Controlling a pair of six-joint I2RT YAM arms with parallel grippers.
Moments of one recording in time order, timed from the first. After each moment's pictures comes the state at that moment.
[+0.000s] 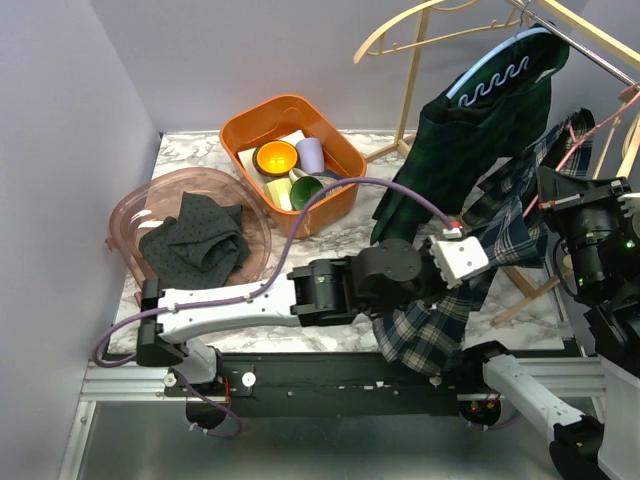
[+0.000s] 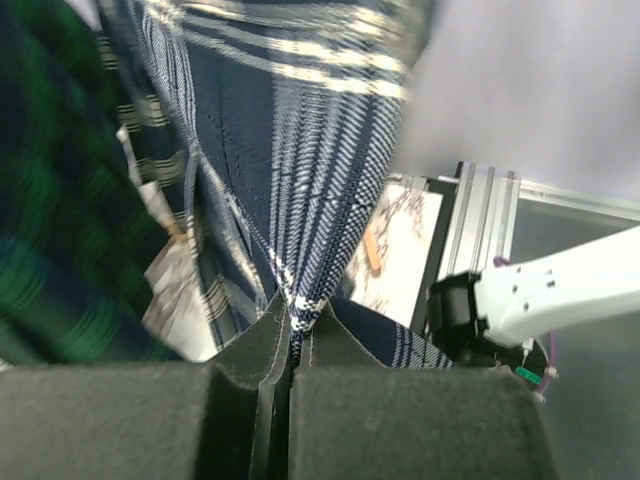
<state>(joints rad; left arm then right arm) -1.45 1.57 1.65 -0.21 -0.22 0.04 0.27 0.78 1.60 -0.81 0.44 0.84</state>
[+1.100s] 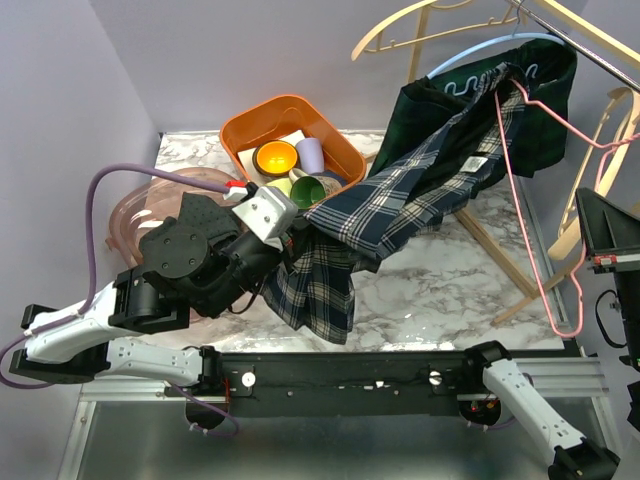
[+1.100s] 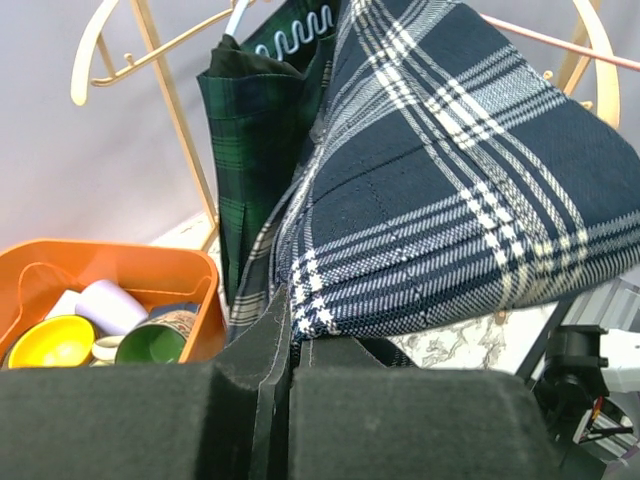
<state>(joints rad) -1.46 0.97 1.50 -0.40 -0.62 0.09 0.27 0.60 1.64 -0.68 0.20 0.99</state>
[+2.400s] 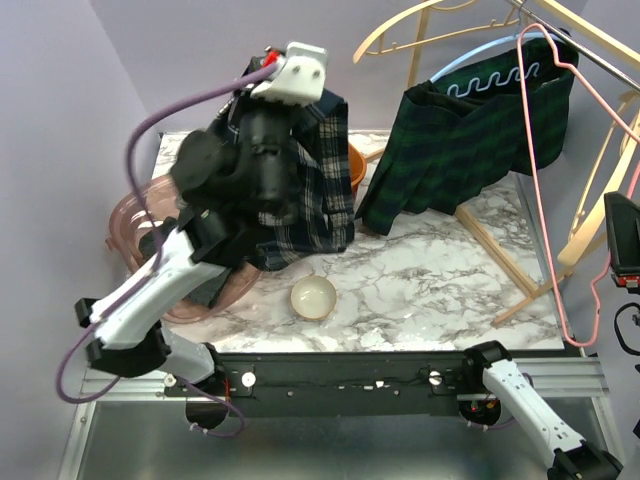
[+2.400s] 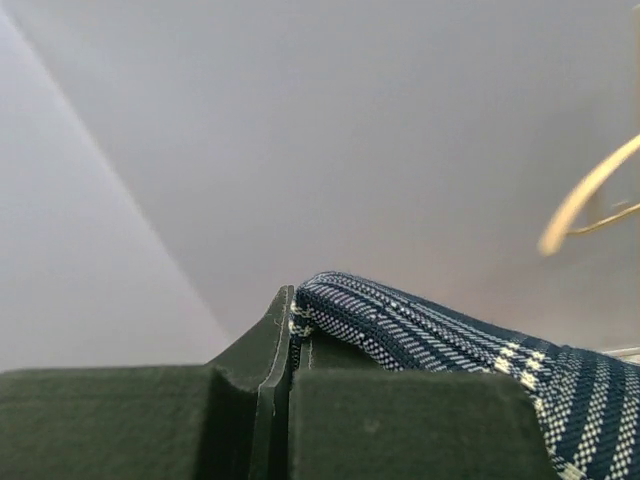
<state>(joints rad) -1.12 1.38 1.96 0.14 -0.95 0.94 0.27 0.57 1.66 -0.49 0.06 0.88</state>
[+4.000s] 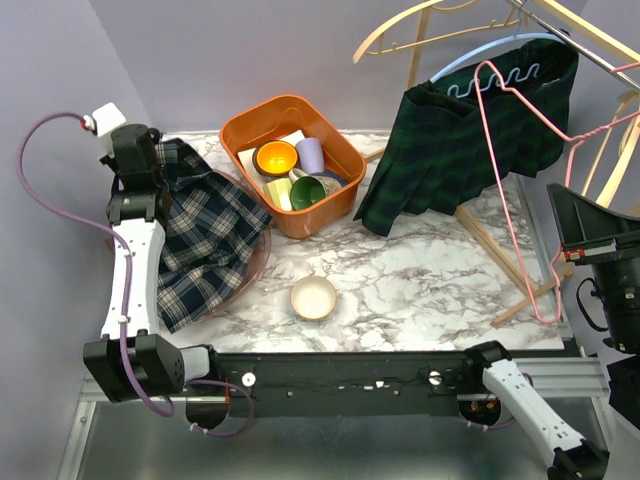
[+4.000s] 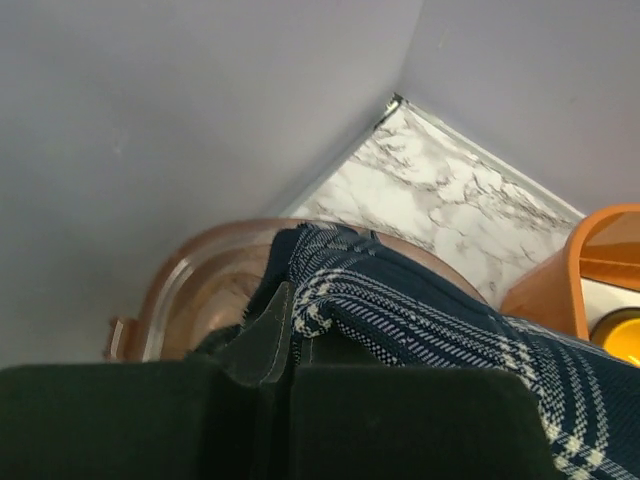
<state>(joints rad) 0.13 1.27 1.35 -0.38 -0.49 -0.23 0.27 0.58 1.52 -0.52 0.04 0.80</state>
